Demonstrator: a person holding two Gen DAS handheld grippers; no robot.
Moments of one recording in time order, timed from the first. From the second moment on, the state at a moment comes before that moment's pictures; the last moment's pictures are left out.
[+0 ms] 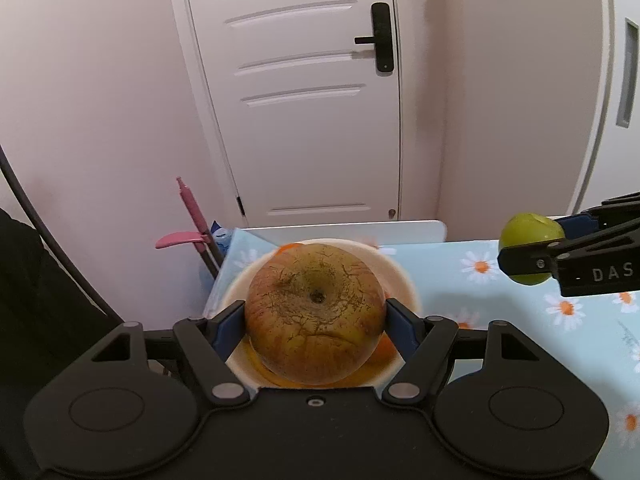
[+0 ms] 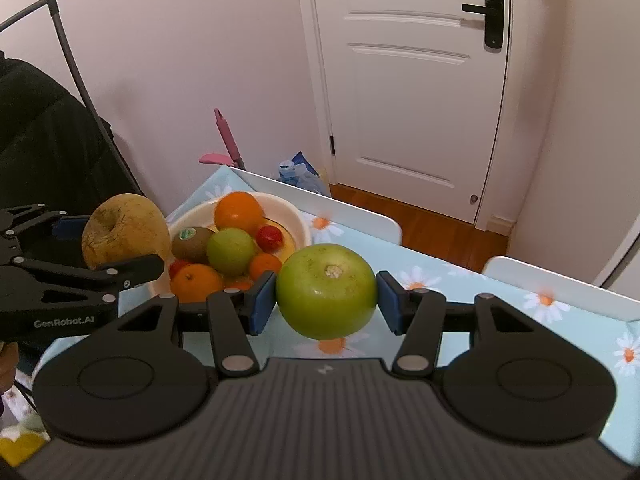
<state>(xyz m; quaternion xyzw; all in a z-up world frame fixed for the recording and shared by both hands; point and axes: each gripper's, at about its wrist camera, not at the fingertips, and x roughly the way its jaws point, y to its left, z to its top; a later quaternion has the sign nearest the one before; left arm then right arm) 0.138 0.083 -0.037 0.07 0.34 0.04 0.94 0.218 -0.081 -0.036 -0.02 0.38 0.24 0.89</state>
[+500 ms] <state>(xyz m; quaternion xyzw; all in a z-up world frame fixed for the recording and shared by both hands) 0.175 0.135 -0.076 0.11 0.35 -0.02 0.93 0.233 -0.034 -0.060 0.00 0.40 0.18 0.90</state>
